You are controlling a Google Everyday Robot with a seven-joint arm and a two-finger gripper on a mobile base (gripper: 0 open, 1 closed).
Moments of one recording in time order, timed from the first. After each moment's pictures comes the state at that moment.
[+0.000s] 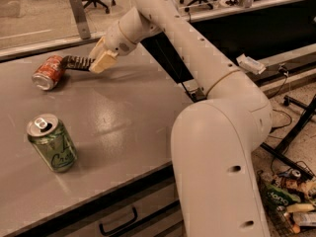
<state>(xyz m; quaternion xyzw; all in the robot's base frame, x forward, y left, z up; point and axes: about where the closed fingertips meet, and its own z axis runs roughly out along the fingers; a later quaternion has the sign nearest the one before) 0.733 0.184 0.871 -0.72 0.54 0.24 0.36</state>
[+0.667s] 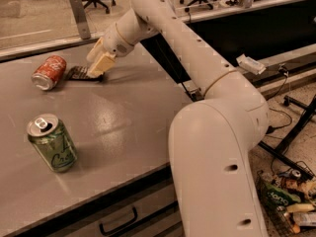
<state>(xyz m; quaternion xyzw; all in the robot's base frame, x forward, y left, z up) 0.732 0.190 0.866 -0.72 0.54 0.24 0.36</state>
